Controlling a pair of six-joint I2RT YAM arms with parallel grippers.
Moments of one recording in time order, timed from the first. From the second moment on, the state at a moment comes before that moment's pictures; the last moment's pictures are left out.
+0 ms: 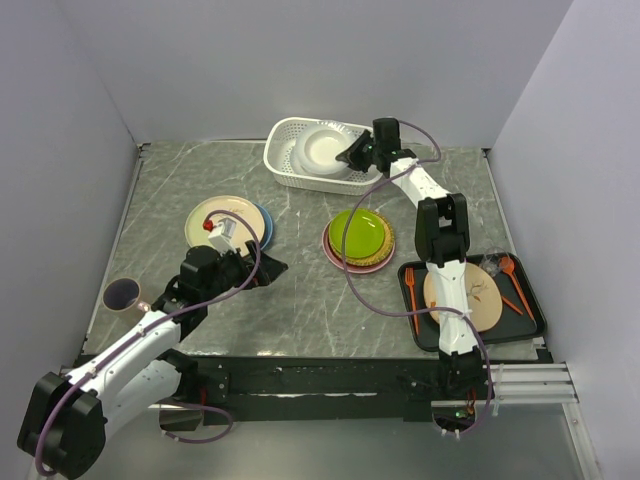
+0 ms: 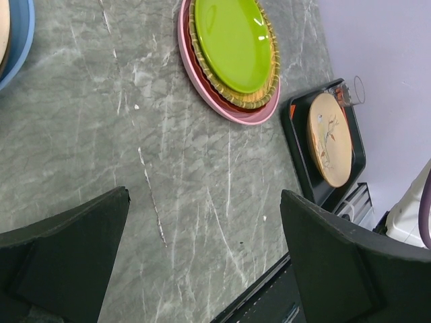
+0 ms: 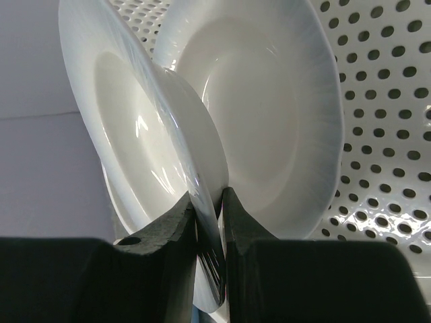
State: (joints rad) left arm -0.45 0.88 0.38 0.15 0.27 -0.73; right arm 0.23 2.48 2.15 -0.24 -0.31 0.94
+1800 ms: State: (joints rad) left arm -0.45 0.84 0.40 0.06 0.23 -0.72; right arm 0.22 2.27 1.92 -0.29 -0.25 0.80
